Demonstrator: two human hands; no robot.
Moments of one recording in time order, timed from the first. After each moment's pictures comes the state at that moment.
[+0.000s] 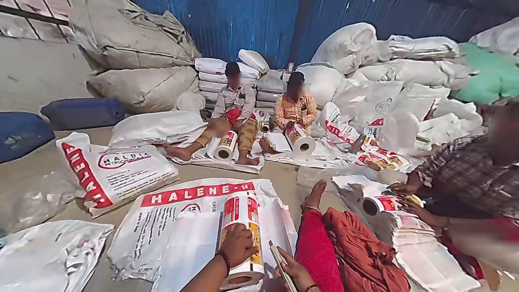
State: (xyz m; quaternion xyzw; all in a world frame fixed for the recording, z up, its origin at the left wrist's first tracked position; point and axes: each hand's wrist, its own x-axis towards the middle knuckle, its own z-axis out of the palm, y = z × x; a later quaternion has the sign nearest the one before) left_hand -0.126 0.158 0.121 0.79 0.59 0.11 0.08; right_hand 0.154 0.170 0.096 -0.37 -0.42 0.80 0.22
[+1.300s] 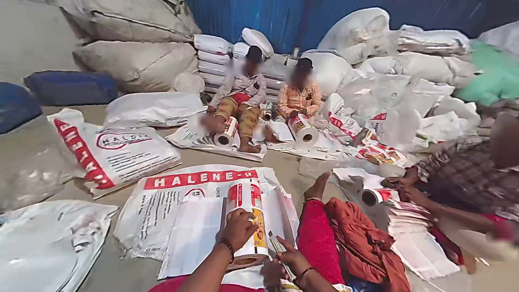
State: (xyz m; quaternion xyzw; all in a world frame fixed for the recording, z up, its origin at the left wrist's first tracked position) left_hand -0.146 0.141 0.105 0.71 0.65 0.26 0.10; right_hand 0.125 0.158 0.096 -0.44 -0.46 0.76 0.16
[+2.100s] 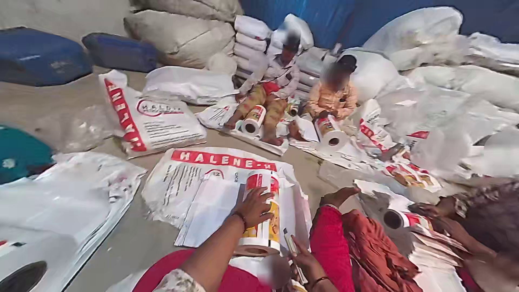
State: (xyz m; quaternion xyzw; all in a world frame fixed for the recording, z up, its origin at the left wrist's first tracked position) left_hand -0.179 0.168 0.108 0.77 0.57 0.27 0.07; right_hand 0.129 0.155 0.095 -0.43 -0.47 0.75 0.19
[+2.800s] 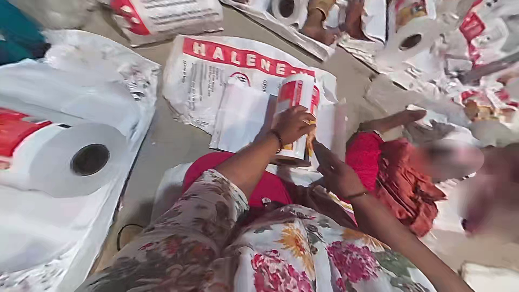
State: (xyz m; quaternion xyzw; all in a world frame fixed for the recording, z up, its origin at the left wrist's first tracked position) left_hand -0.170 0.151 0.094 0.70 0.55 0.43 0.16; right_hand 0.061 0.123 0.198 -0.46 -0.82 0.33 -0.06
